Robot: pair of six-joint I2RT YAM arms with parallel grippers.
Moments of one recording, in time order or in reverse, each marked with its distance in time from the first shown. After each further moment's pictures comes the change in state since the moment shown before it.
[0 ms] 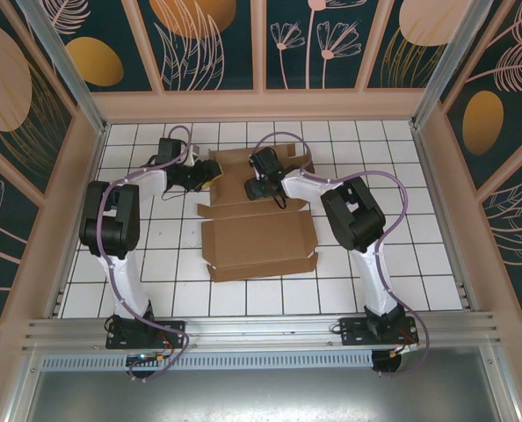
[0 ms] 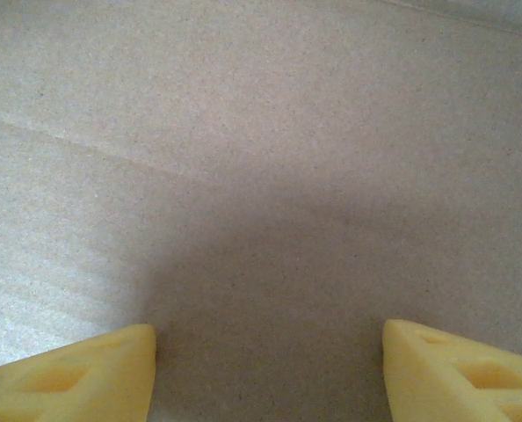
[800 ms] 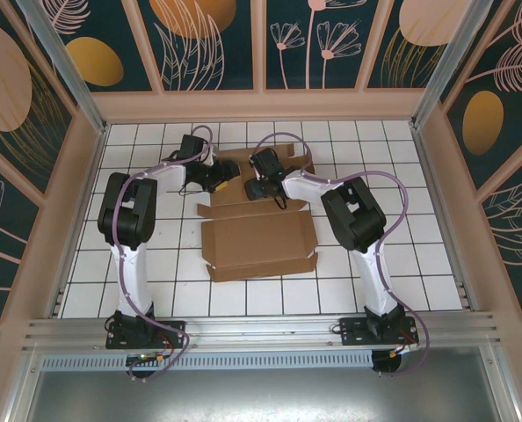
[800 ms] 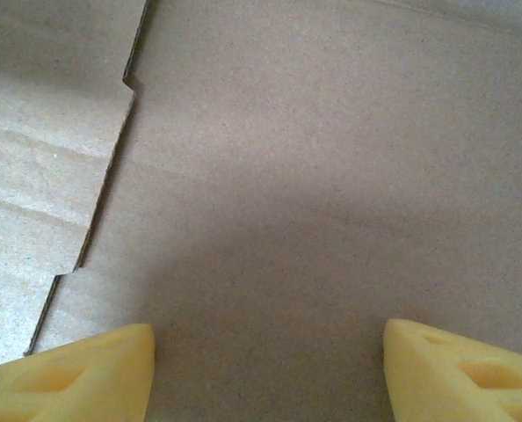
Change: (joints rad) left arm -0.090 0.123 0.151 -0.091 -0.079 0.018; right arm 0.000 -0.008 -0.018 0.021 0.000 0.000
